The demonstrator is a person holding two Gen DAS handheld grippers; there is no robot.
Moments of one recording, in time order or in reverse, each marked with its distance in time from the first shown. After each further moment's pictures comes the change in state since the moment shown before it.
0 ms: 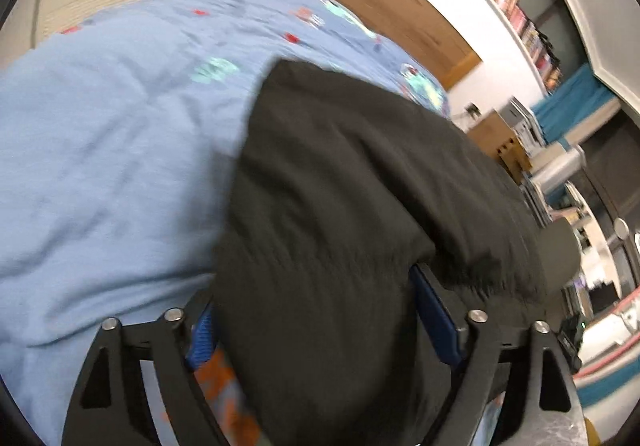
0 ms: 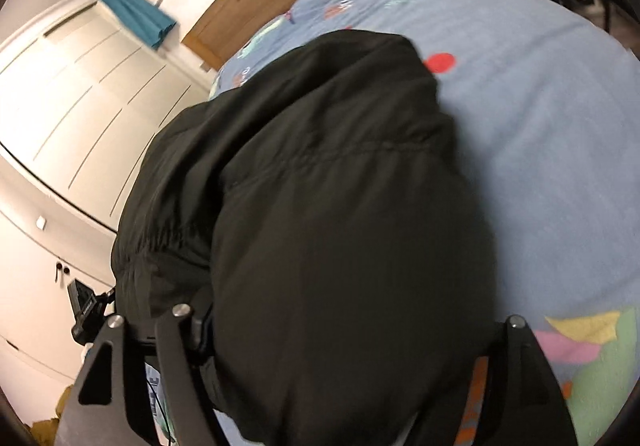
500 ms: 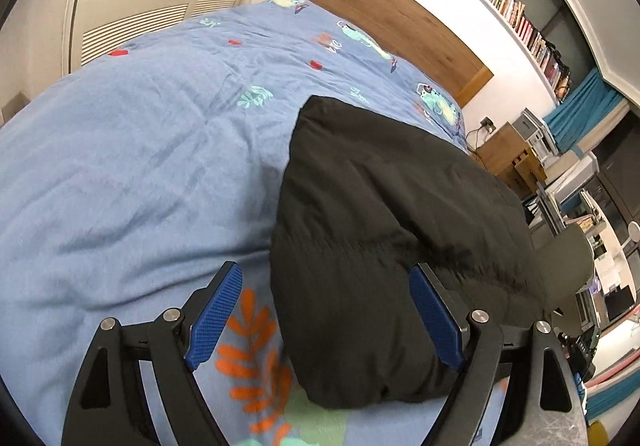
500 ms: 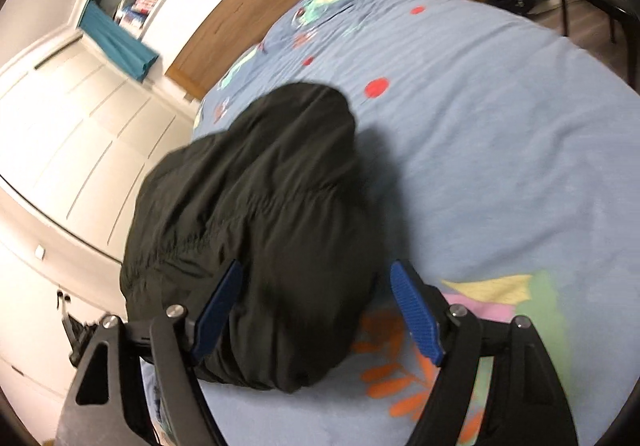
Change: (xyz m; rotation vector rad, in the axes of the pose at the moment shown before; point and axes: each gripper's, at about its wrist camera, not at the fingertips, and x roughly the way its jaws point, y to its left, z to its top) left arm -0.058 0.004 -0.028 0.016 -0.059 0.072; right arm -0.079 -0.034 -0.010 0.081 -0.092 -0.042
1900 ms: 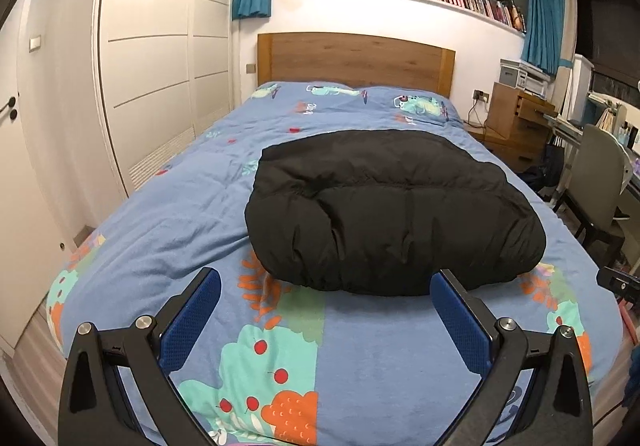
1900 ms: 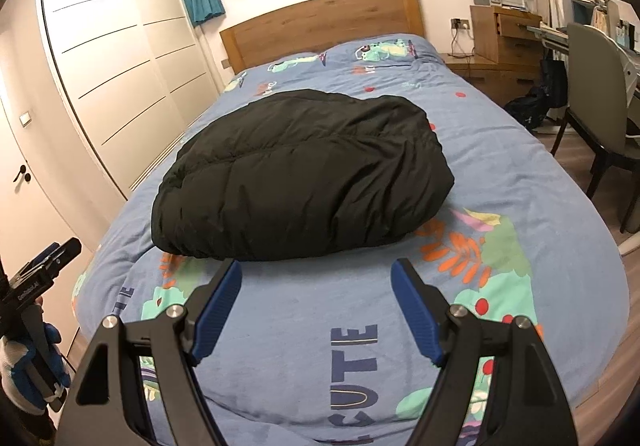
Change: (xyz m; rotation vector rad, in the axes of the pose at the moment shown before) left arm -0.138 -0.167 -0.171 0.415 -0.249 0.289; right arm -0.137 0.191 -0.202 -0.438 -0.108 -0.197
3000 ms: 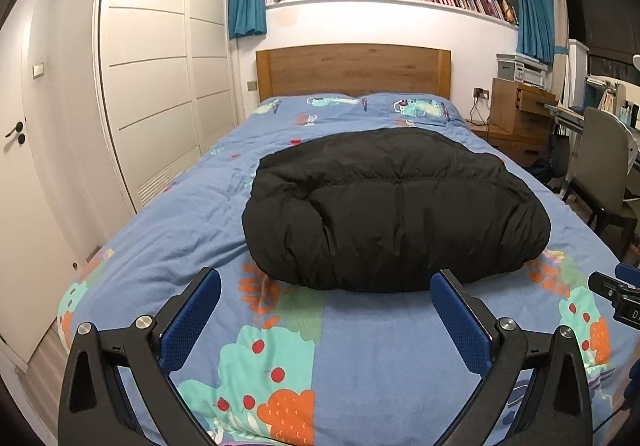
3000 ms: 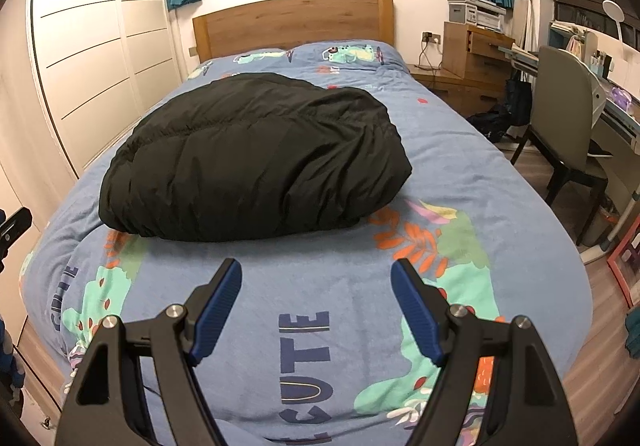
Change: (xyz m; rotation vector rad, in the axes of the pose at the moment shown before) left arm -0.005 -0.037 -0.024 0.053 -0.051 0.053; right arm 0.010 -0.001 -0.031 -0.078 -0.010 -0.196
